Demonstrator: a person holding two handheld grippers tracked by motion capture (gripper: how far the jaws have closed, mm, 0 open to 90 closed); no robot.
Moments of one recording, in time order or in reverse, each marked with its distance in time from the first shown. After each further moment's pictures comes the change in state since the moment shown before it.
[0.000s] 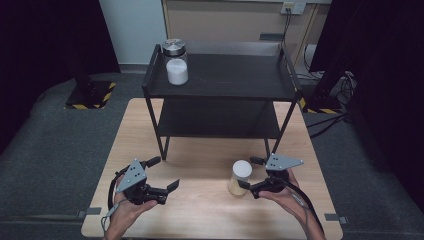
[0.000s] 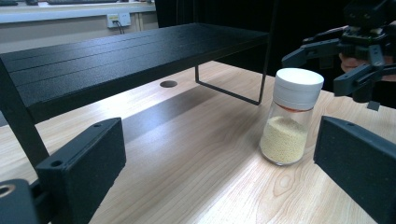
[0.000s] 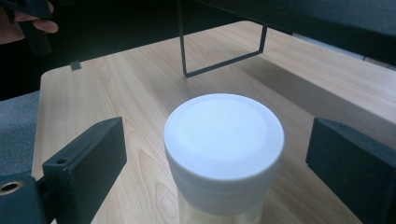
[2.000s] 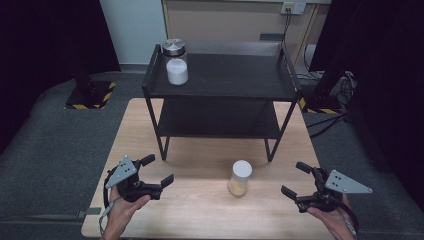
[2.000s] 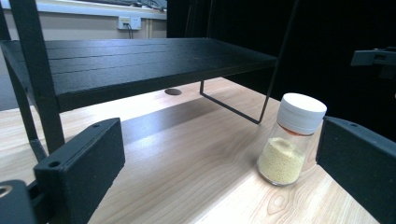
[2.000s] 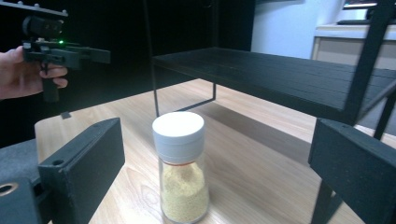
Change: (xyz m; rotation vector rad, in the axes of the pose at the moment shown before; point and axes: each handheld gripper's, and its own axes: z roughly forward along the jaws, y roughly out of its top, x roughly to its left) left arm 0.008 -0.008 -0.007 -0.058 0.013 -0.134; right arm 0.026 -0.056 -0.119 -0.261 -0.147 0.012
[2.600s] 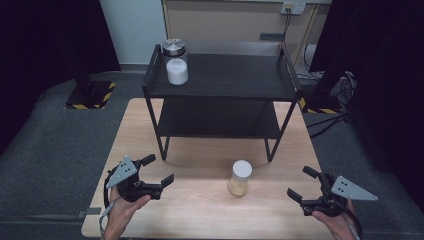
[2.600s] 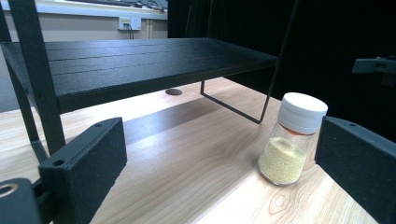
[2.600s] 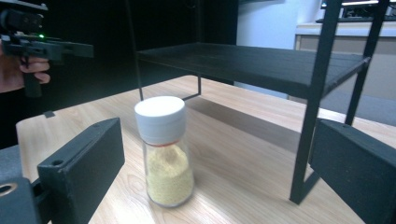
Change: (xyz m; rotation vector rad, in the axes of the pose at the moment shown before) left arm -0.002 0.000 0.000 -0.002 0.009 0.011; right arm 0.003 -0.021 -0.017 -0.015 -0.064 0.019
